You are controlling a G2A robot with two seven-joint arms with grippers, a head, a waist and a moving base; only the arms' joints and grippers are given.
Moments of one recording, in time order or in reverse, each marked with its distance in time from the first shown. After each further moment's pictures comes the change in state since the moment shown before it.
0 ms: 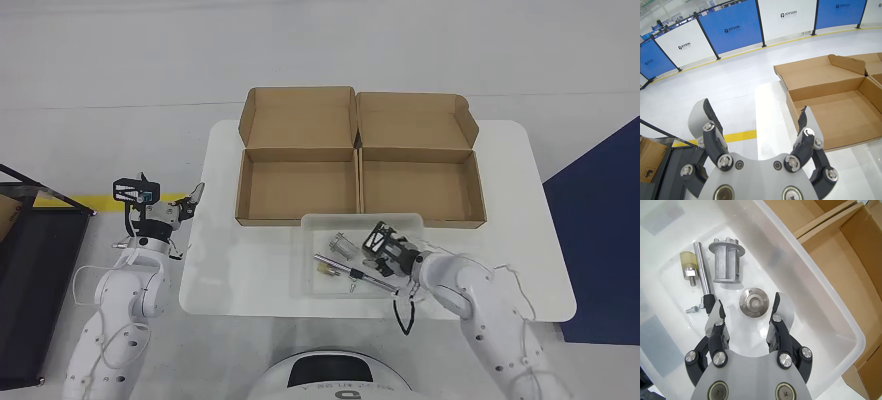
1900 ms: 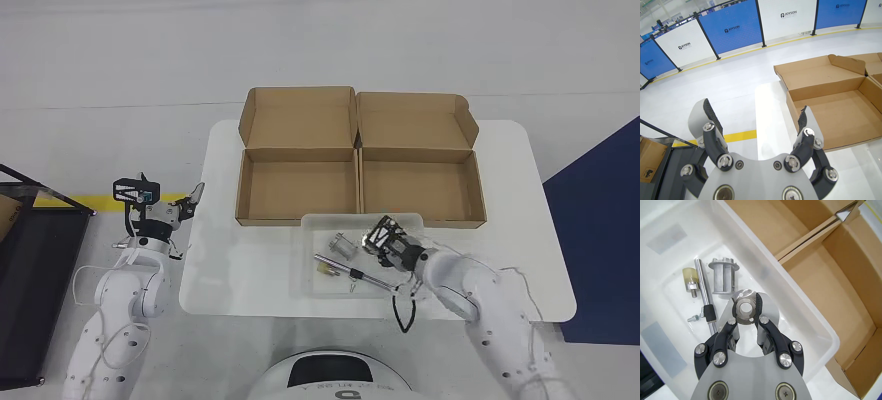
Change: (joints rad) left arm 0.000 0.000 0.000 0.000 0.000 0.000 0.000; right arm -0.067 0.027 0.058 -0.098 -0.006 0.025 -0.166
